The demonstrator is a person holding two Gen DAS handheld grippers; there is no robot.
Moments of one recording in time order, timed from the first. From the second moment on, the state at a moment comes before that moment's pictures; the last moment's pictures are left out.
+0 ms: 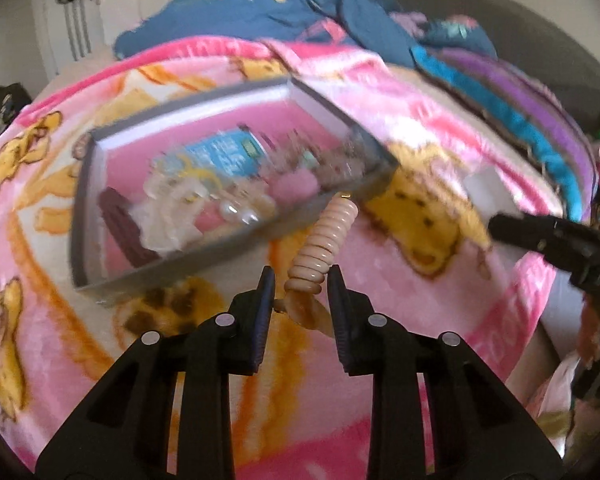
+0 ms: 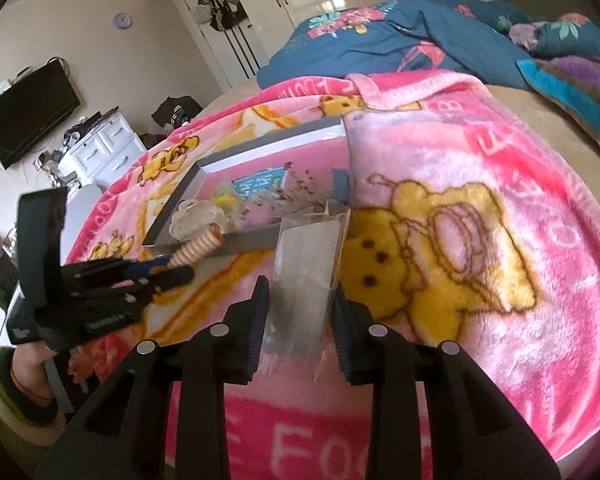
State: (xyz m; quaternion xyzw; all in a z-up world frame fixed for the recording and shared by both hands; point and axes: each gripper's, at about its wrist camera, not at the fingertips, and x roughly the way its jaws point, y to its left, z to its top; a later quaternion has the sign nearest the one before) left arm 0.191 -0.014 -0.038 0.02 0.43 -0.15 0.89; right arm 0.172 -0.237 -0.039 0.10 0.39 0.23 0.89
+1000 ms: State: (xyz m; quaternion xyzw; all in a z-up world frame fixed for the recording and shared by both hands) left arm 0.244 0.095 -0.036 -0.06 0.42 0.00 0.90; right arm 0.265 -0.137 -0.016 0.05 0.37 0.26 0.89
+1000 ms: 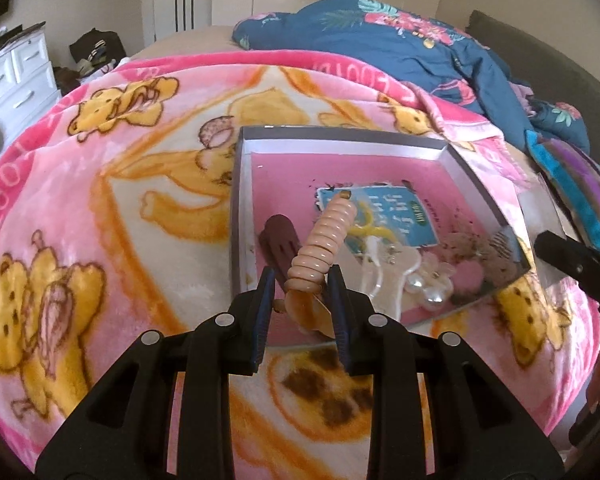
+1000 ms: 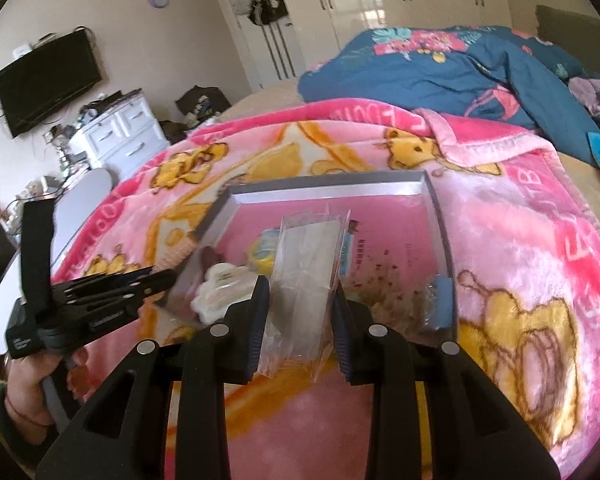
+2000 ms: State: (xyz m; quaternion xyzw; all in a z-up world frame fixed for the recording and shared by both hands) left arm 0.258 0.086 -0.048 -0.04 0.43 0.01 0.90; right arm 0.258 -0.170 -0.038 0.05 0.37 0.20 0.91
